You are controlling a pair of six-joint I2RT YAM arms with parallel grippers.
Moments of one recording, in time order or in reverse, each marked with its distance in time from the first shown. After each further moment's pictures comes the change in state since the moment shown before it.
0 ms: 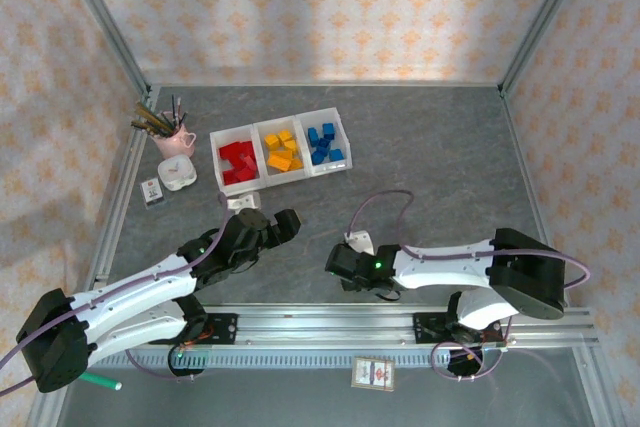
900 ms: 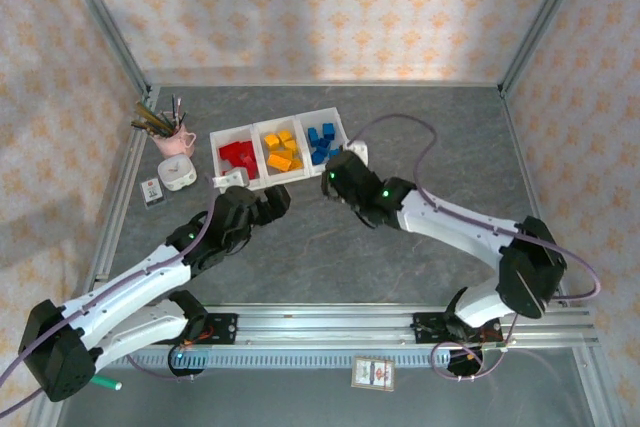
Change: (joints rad) left arm 0.143 -0.001 0.157 -0.072 -0.053 0.172; right arm -0.377 0.064 0.466 0.159 0.071 -0.272
